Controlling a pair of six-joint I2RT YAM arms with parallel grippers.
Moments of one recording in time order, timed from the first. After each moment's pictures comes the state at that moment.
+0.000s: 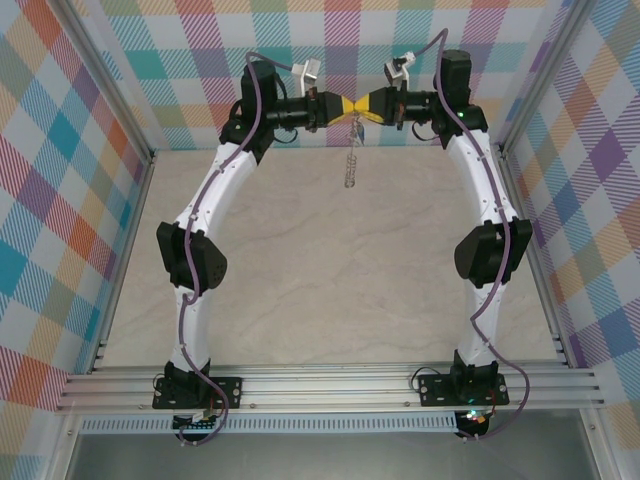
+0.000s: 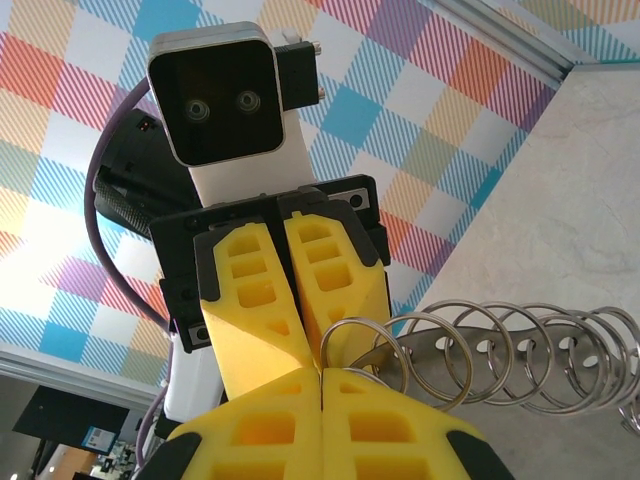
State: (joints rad) left arm -0.39 2.18 2.37 -0.24 1.01 -0.86; right arm 0.17 2.13 2.35 -0.46 -1.31 0.81
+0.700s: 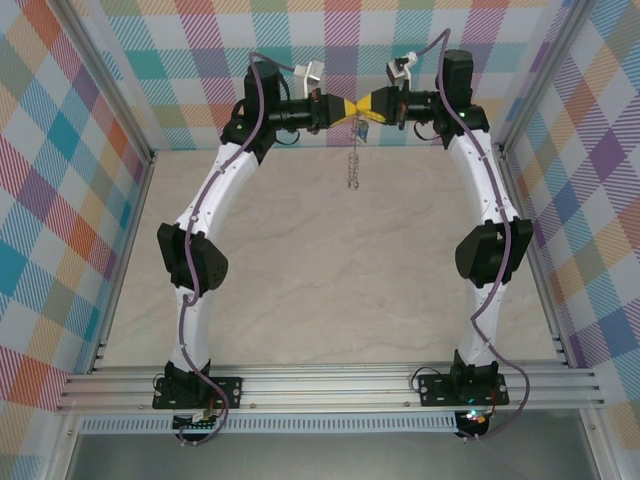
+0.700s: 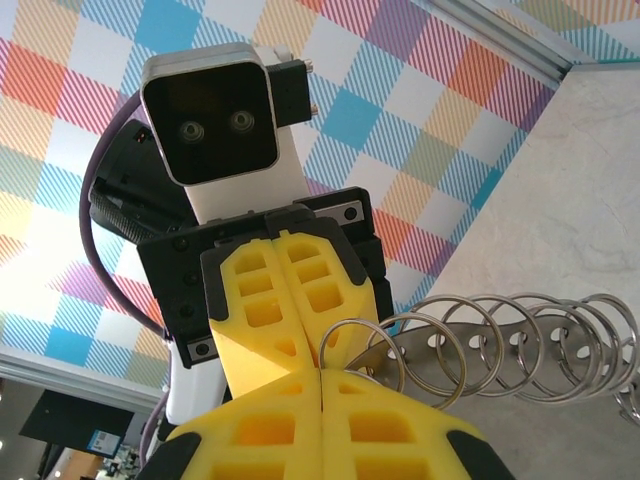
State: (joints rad) left arm -0.40 2.18 2.39 -0.30 0.98 -0.83; right arm 0.17 2.13 2.34 -0.44 -1.32 0.84
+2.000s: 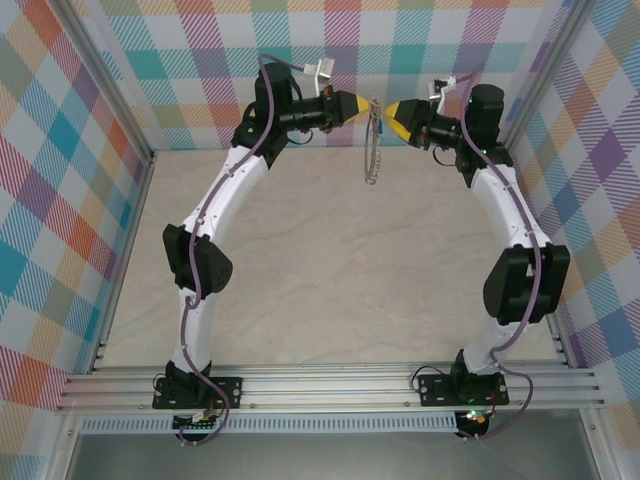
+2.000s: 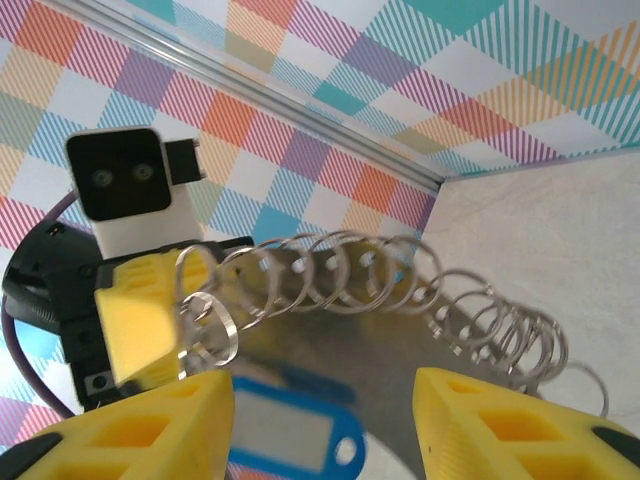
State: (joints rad) left arm -0.44 2.18 2.39 -0.21 0.88 -0.92; right arm 0.07 1.74 1.67 -0.03 -1.03 0.95
